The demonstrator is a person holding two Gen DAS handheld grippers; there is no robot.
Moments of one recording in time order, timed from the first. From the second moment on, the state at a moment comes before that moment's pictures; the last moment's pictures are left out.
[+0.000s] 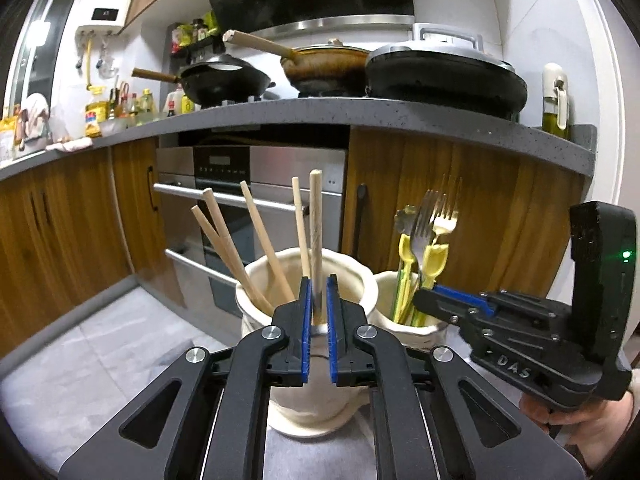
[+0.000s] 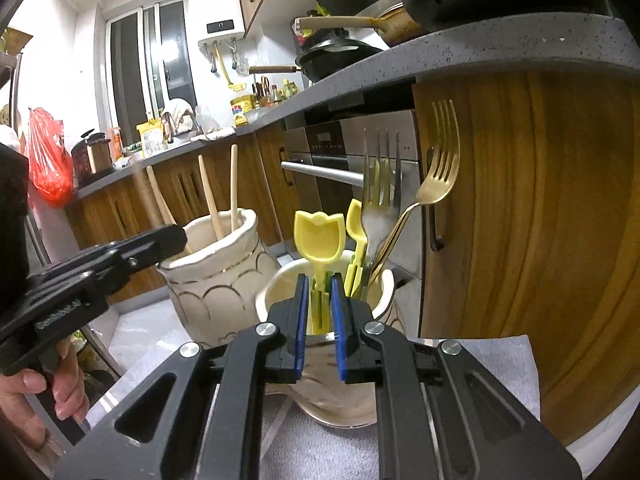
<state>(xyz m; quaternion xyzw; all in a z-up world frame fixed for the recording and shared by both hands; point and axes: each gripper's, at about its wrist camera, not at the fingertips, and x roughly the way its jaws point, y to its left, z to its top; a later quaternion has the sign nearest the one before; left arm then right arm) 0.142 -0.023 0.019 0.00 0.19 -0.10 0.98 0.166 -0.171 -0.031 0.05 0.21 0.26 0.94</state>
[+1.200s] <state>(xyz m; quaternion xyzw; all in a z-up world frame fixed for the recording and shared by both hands) 0.047 0.004 -0.031 0.01 0.14 -0.05 0.99 0.078 -0.211 -0.054 0.00 0.18 0.15 0.97</state>
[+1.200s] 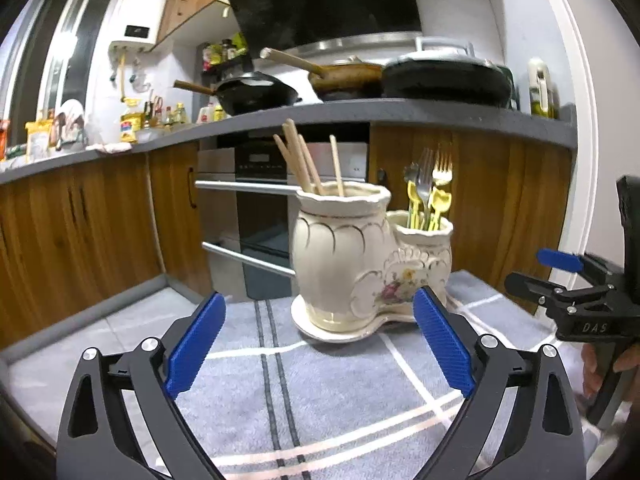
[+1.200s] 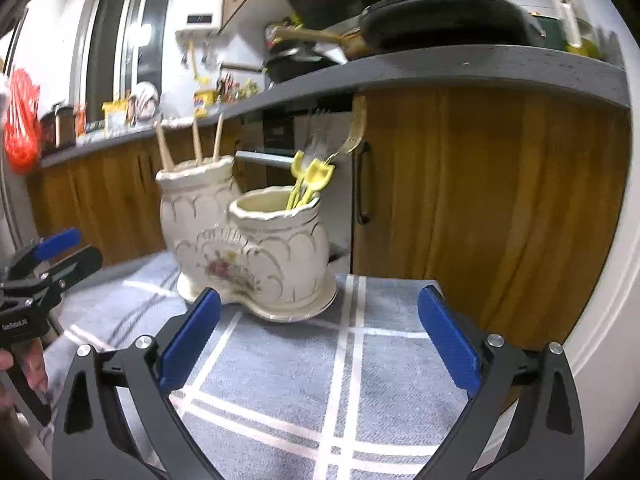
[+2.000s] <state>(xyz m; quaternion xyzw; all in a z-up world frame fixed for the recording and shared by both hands) 0.047 -0.001 -0.032 0.02 0.14 -0.05 0.99 0.060 -0.204 -0.054 -0.02 0.15 0.16 0.98</state>
